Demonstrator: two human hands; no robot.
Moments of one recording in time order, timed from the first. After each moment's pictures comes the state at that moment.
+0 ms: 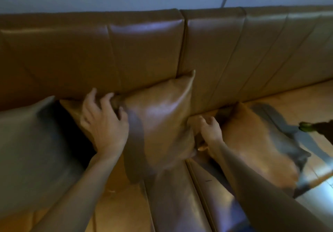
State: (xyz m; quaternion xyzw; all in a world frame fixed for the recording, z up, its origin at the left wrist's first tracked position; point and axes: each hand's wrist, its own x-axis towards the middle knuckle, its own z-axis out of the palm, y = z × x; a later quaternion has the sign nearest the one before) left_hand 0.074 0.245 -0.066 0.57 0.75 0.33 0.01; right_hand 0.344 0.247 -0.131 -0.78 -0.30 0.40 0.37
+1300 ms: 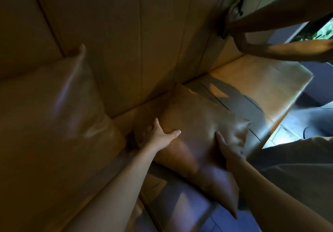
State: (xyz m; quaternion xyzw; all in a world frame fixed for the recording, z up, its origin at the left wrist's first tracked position) left_hand 0.408 0.266 -0.220 0.61 0.57 -0.02 0.54; right_hand 0.618 0.137 -0.233 -0.91 0.12 0.25 0.32
